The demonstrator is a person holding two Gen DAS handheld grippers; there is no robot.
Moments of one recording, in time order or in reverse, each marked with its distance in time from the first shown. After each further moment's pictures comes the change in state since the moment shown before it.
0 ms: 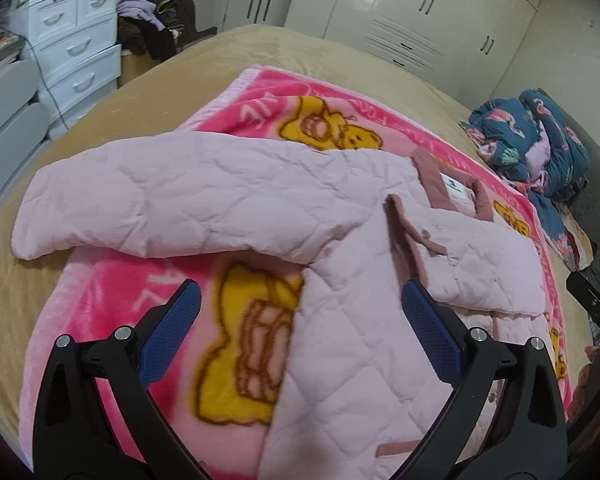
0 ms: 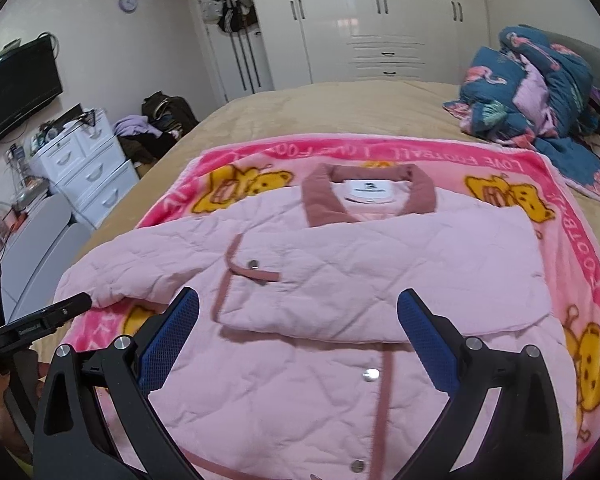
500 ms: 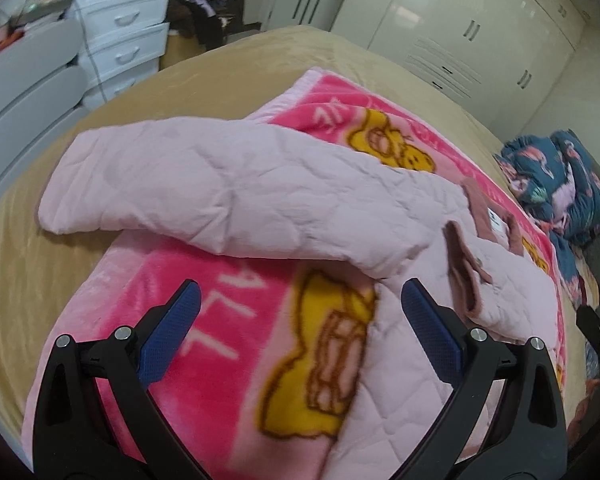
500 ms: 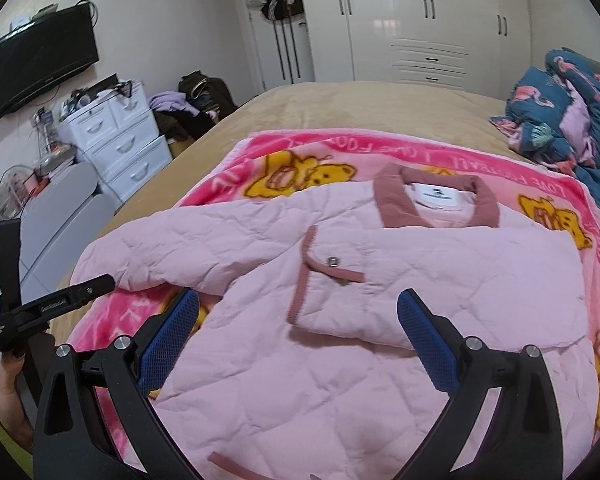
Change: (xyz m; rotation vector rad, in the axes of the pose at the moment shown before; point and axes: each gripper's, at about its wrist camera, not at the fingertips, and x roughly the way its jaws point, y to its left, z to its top) left arm 0.007 0.074 0.000 -0.153 -0.013 0.056; right arm 0.027 0.079 -0.004 -0.111 0.031 0.077
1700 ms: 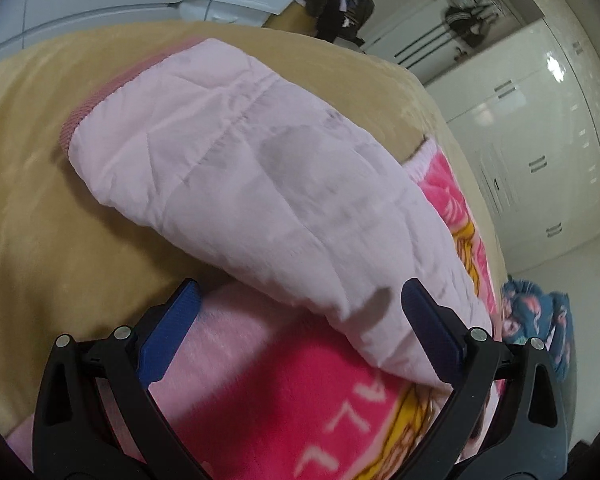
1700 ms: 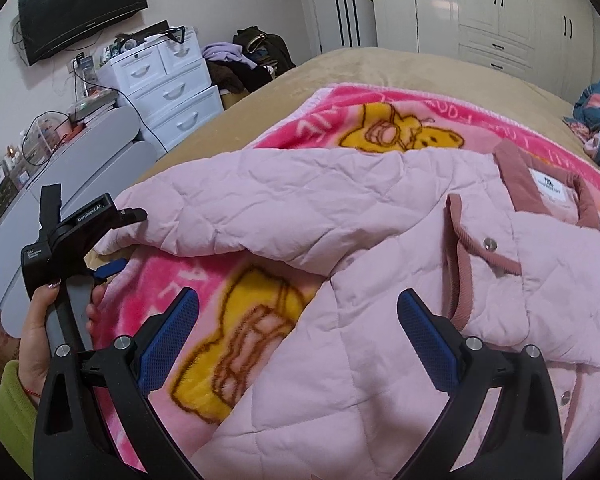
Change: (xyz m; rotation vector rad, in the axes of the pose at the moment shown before) left arm 0.057 0.165 0.013 -0.553 -0.050 -0.071; right arm 0.092 0.098 -0.020 -0.111 0.131 0.148
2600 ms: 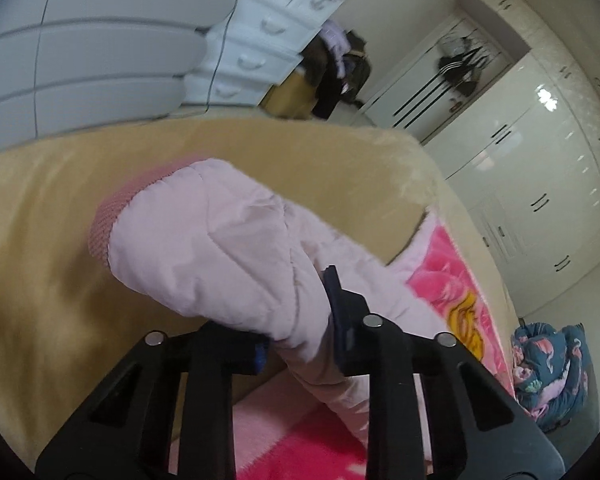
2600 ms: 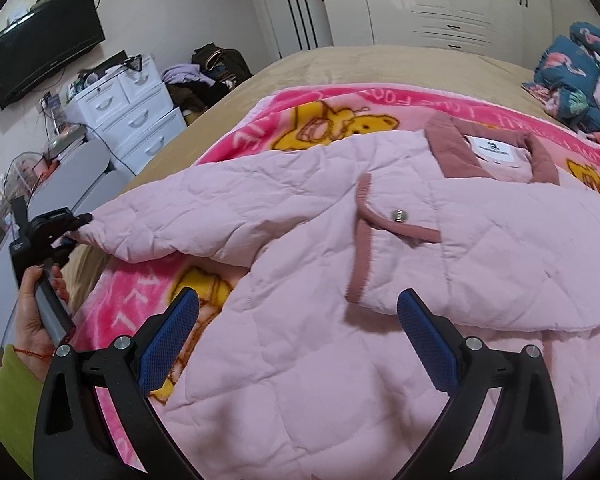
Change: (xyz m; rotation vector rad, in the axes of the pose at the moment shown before) left arm -0.037 -0.024 0.043 0.056 -0.262 0.019; right arm -0.036 -0.072 -0.019 0.141 -0.036 -0.057
